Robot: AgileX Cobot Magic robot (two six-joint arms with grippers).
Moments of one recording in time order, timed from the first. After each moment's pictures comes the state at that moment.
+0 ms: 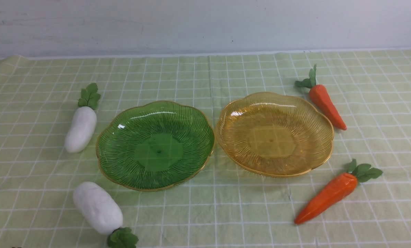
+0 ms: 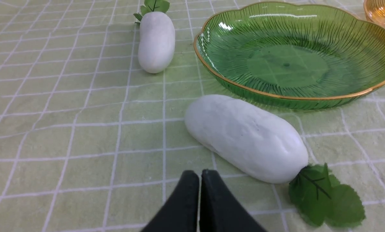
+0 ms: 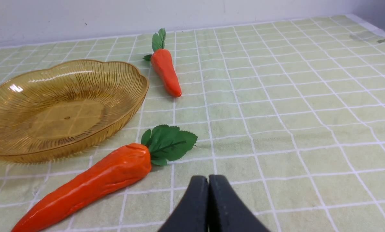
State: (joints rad) right arm 0.00 -0.02 0.02 -0.20 0.39 0.28; left arm -0.05 -0.01 0.03 -0.09 0.35 0.06
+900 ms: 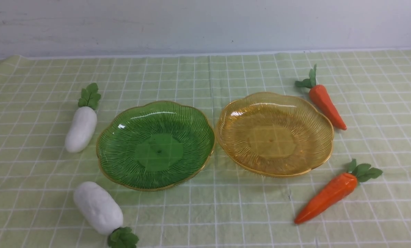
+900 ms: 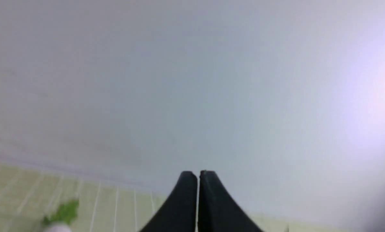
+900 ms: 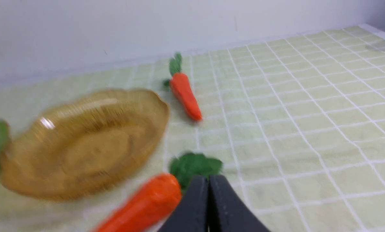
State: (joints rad) right arm 0.00 -0.02 0.03 -0.05 0.22 0.33; left arm -0.05 0.28 -0.51 -0.52 0.30 0.15
